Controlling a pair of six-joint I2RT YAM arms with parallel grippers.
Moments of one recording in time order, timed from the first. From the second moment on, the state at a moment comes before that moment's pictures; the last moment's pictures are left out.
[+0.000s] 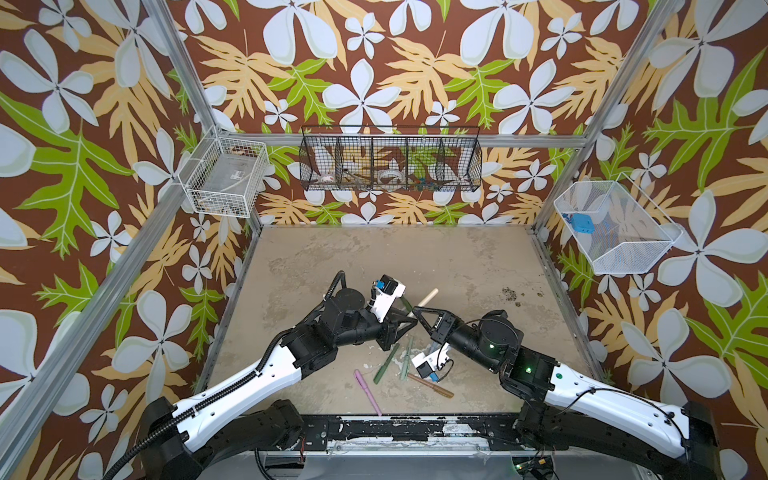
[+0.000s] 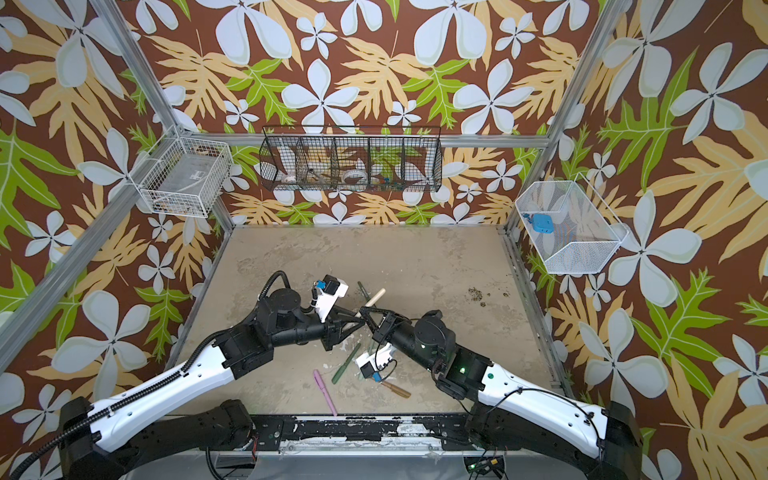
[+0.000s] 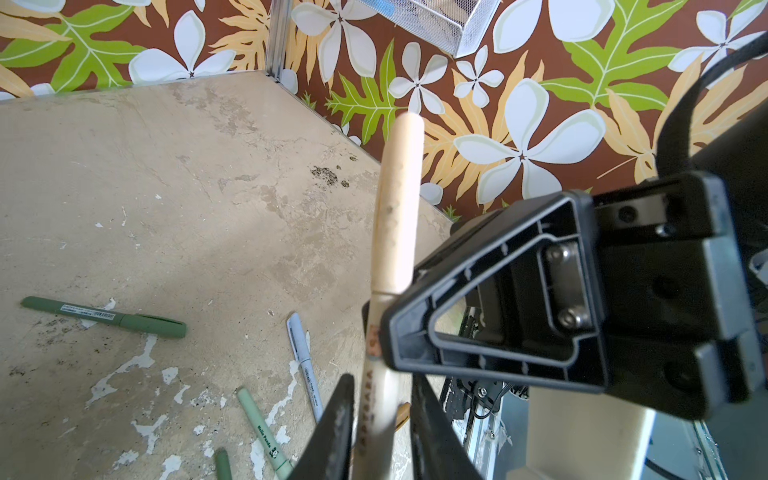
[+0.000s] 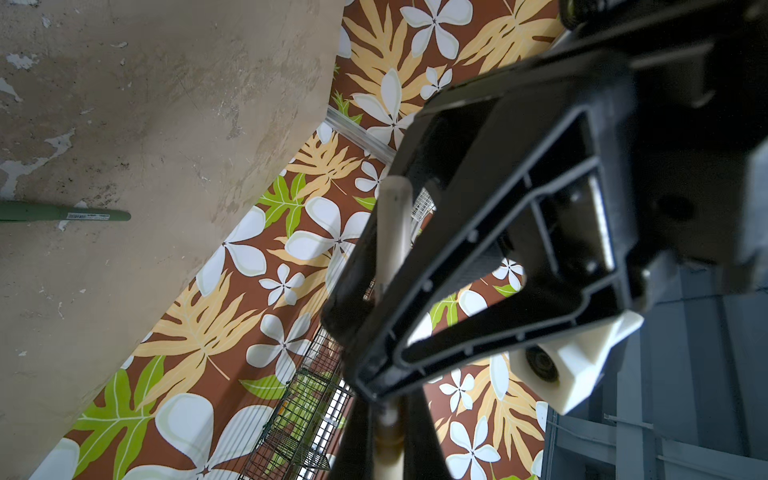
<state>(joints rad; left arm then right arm) -0.85 1.03 0.83 -0.13 0.33 -0.33 0.99 0.90 0.64 0.16 0.12 -2.08</state>
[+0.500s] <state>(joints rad) -0.85 0.94 0.78 0.01 0.13 -0.40 0.99 0.85 0.61 0.27 0.05 -1.77</state>
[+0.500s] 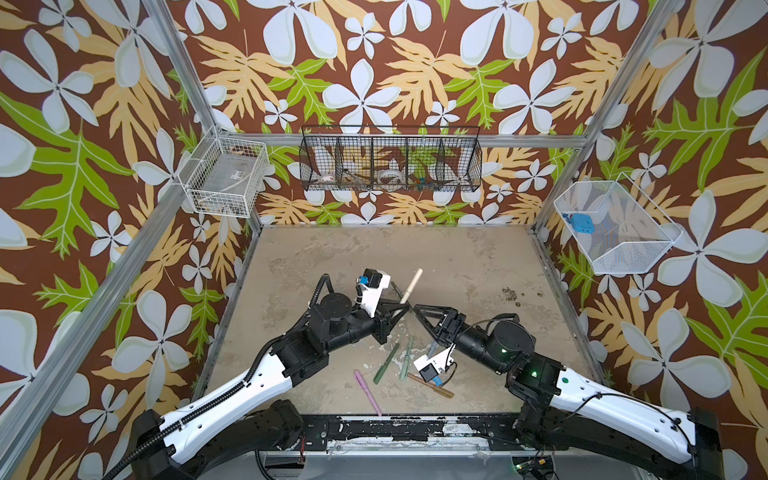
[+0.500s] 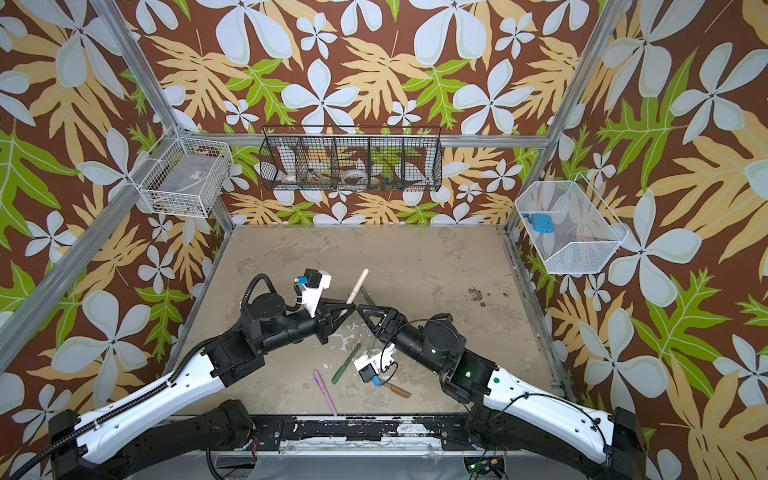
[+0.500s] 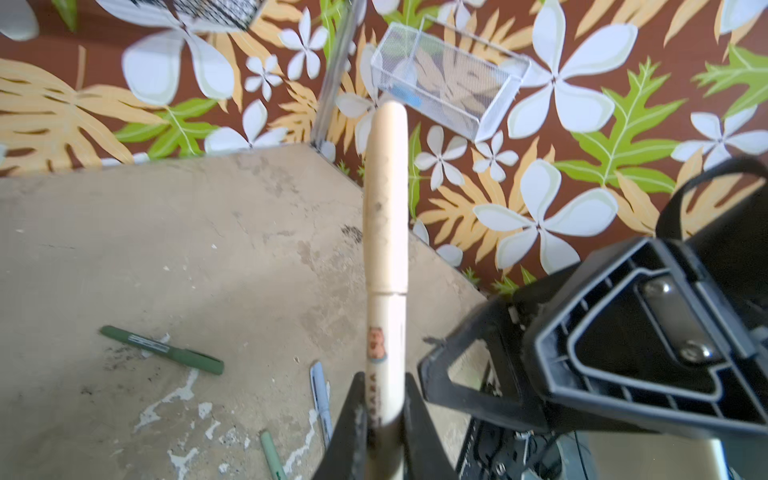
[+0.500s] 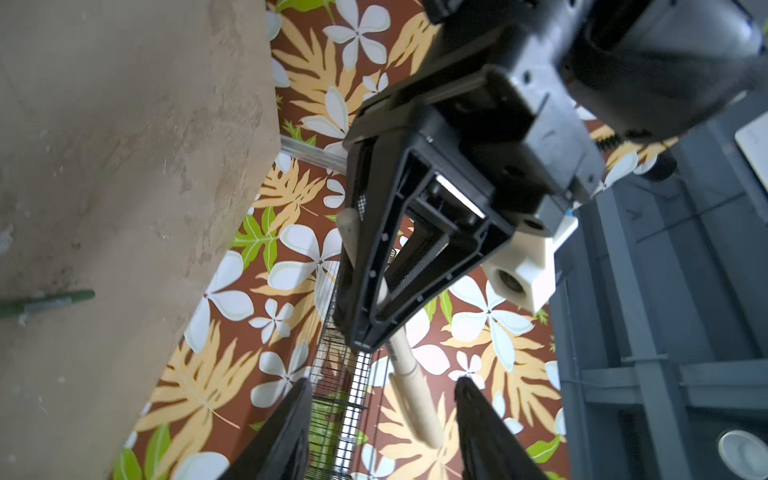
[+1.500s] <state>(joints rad) -0.85 0.98 0.33 0.75 0.06 -0.28 0.65 0.94 0.52 0.35 -0.58 0.12</state>
